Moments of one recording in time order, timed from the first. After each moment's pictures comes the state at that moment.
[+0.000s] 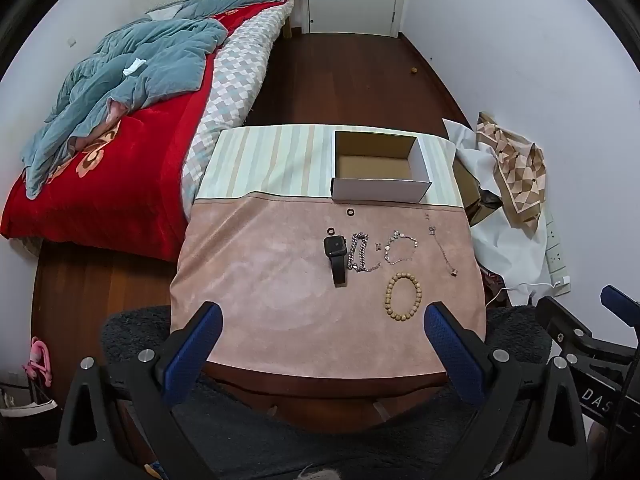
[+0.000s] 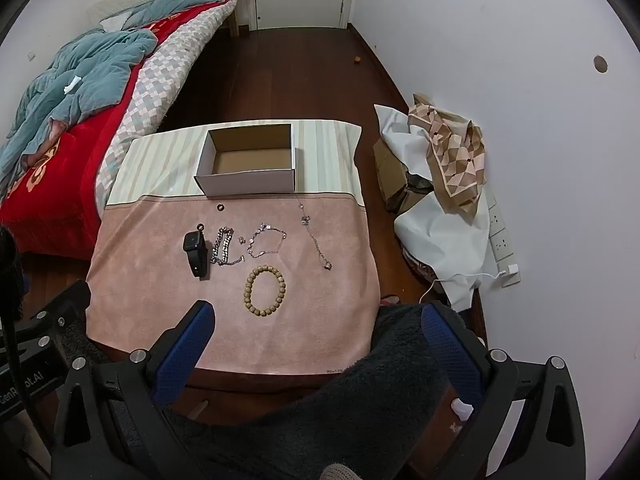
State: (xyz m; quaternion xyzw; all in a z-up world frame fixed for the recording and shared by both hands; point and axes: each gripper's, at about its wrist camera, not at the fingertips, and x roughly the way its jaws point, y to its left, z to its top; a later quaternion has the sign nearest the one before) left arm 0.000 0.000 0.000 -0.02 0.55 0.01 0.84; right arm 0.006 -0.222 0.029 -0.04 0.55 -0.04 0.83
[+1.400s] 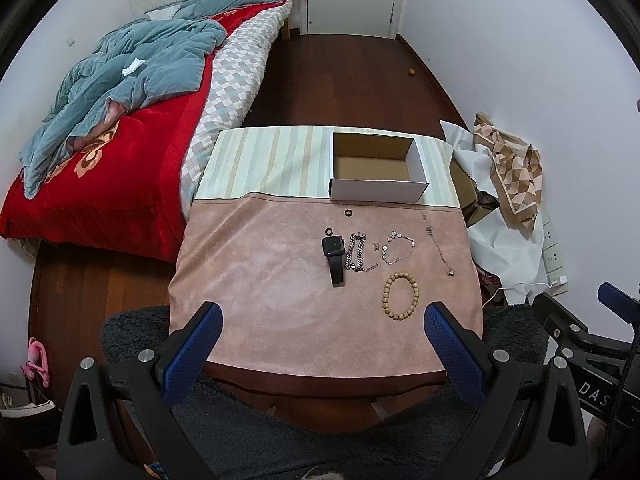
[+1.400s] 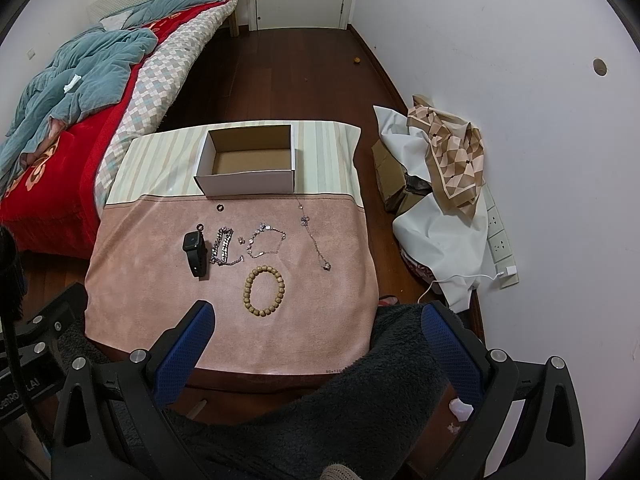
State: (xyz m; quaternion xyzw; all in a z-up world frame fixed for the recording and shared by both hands) left arm -0.002 0.002 0.004 -0.02 0.54 0.01 0.84; right arm 0.003 -0.220 0.031 -0.05 0.55 -0.04 0.83
